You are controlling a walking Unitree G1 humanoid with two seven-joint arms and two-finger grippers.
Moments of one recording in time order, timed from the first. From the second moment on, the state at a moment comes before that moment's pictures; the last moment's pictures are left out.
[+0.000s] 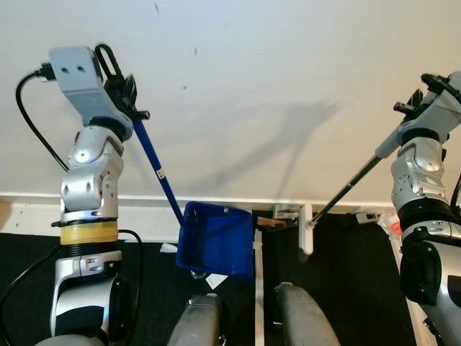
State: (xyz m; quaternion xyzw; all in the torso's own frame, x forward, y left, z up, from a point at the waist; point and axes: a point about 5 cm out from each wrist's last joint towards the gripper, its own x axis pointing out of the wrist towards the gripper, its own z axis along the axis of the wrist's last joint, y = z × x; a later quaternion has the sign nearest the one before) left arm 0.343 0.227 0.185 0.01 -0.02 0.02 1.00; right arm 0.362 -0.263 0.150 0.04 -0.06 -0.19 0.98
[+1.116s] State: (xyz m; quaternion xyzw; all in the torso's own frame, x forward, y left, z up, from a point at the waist) left arm 0.321 0.209 0.072 0.01 0.28 -0.06 0.96; right arm 0.358 -0.255 0.146 0.02 -0.05 -0.15 0.99
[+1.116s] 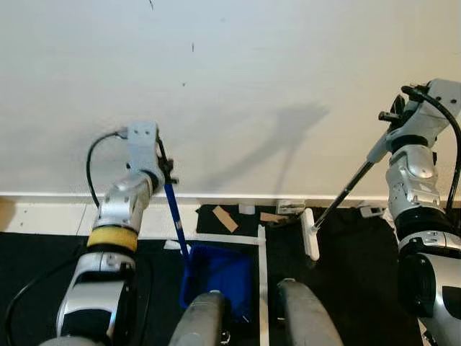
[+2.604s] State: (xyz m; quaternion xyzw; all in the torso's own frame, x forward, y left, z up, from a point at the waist) left arm 0.355 0.194 0.122 -0.03 0.10 -0.05 0.99; right arm 0.359 -0.256 0.147 0.02 -0.06 -0.15 0.99
